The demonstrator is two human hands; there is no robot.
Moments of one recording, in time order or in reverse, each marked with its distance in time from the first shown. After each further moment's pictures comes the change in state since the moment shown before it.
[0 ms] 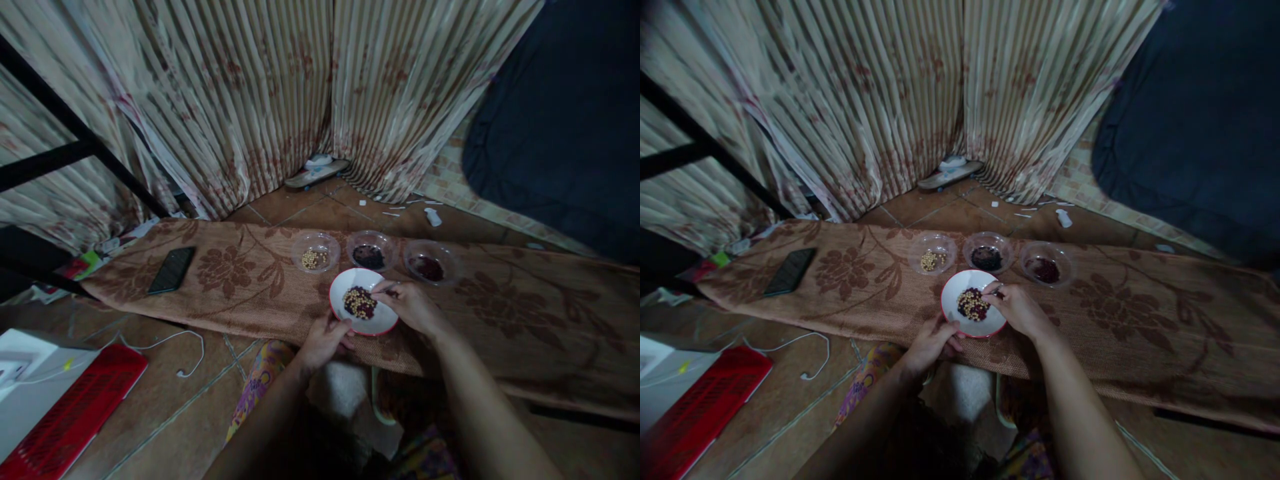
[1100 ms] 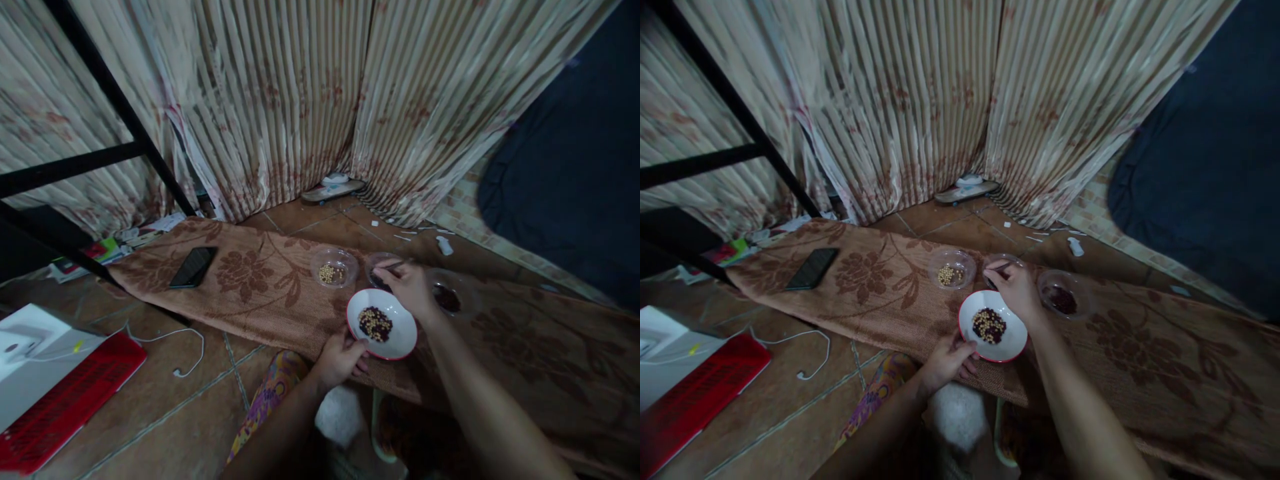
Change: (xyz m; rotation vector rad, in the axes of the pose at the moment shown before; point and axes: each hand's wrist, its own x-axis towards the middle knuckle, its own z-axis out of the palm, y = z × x) left_hand 0.007 -0.013 0.000 -0.032 -0.032 0.021; right_hand 0.077 -0.043 0.004 0.129 0.354 -0.174
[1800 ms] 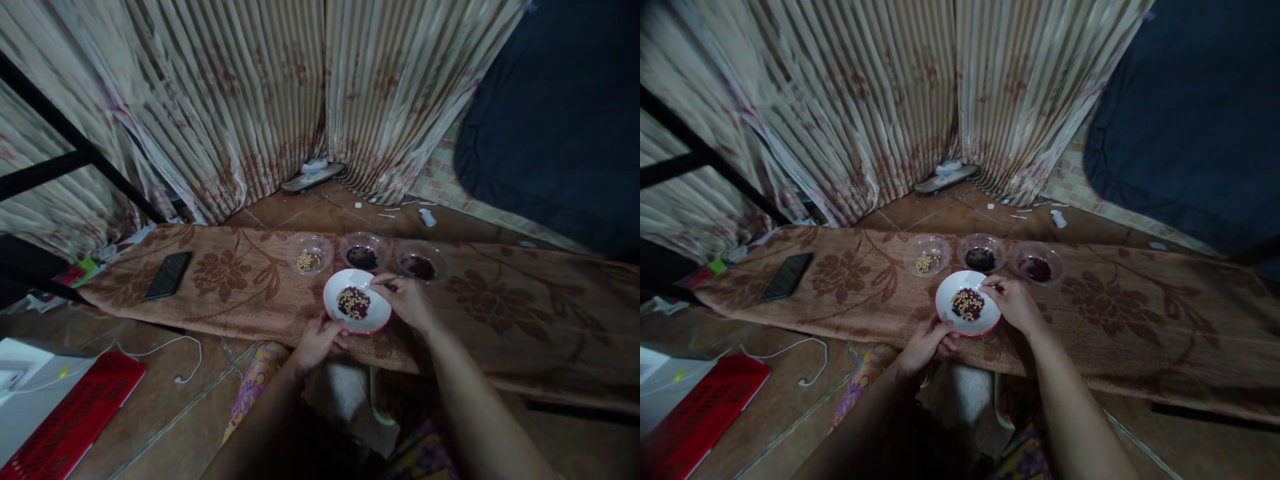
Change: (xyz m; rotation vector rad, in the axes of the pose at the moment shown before) left_hand -0.005 0.012 0.000 0.014 0.032 -0.014; right_hand -0.075 0.028 -0.039 -0.080 -0.138 0.151
